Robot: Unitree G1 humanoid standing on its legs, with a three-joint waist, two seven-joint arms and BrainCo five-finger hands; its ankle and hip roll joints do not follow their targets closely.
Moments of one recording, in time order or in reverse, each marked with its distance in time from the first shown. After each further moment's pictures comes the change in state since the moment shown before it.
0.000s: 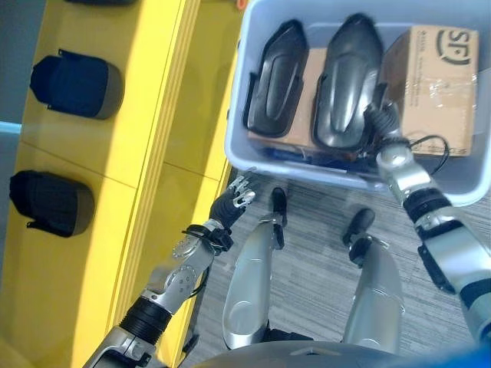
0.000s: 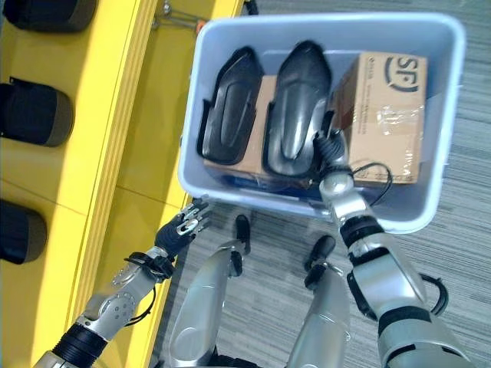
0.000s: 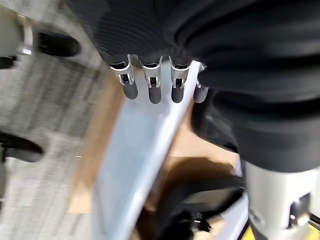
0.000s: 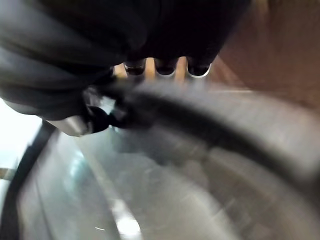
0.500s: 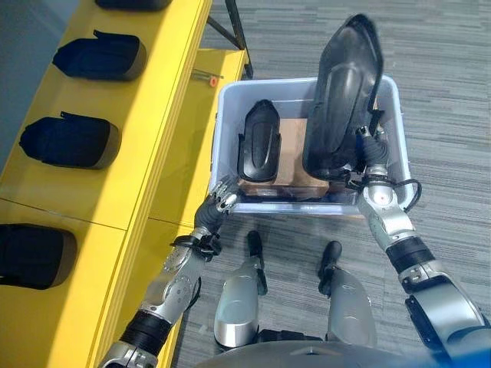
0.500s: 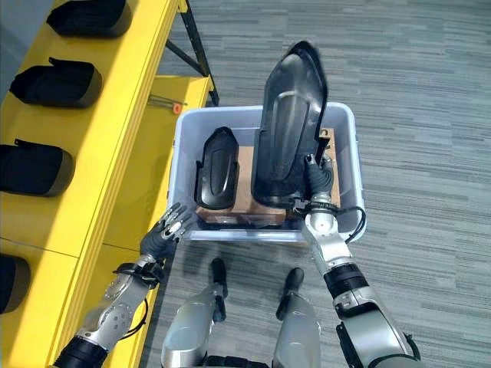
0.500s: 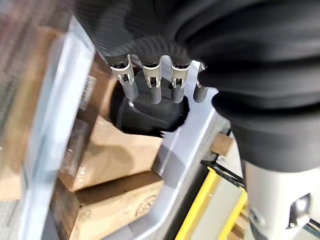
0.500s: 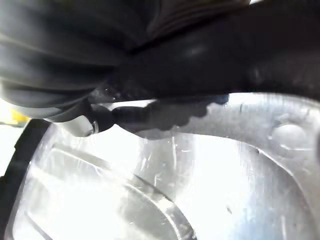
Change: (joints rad) left arm 0.065 -0.056 0.048 0.076 0.048 -0.101 0.016; right arm 0.247 0.097 -0.170 -0.295 0.108 -0.141 -0.073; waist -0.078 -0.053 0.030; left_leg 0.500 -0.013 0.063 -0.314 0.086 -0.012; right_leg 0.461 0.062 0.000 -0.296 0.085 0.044
